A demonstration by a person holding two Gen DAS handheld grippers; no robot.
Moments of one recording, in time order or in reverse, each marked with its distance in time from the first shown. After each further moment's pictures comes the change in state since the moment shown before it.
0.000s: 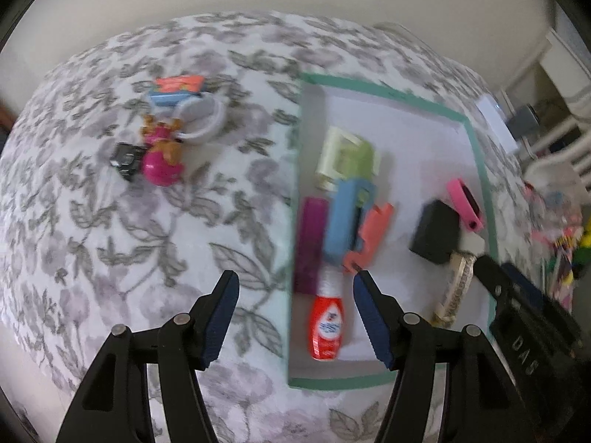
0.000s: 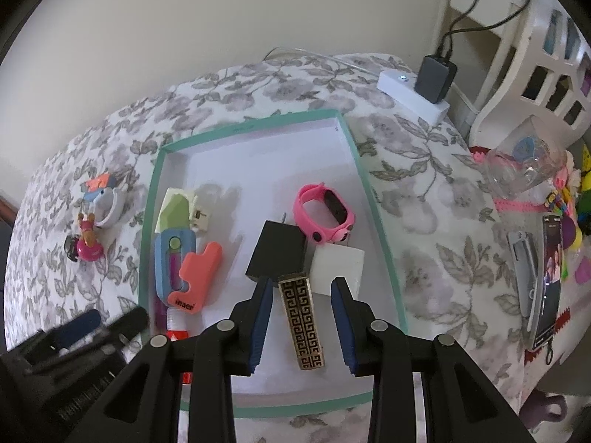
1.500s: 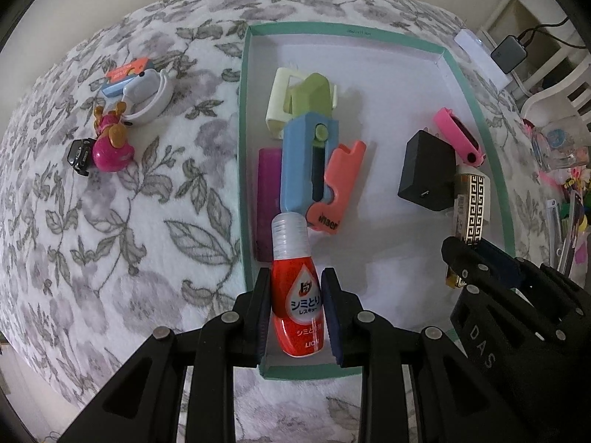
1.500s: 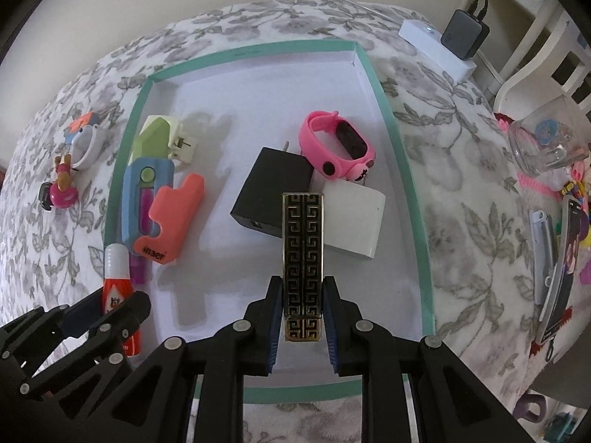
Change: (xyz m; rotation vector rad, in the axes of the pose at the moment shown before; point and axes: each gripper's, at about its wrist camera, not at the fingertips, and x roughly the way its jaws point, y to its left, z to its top) left arm 0.035 -0.033 -0.021 0.177 0.121 -0.007; right arm 0.041 0.000 -0.017 -0.068 0.174 -0.029
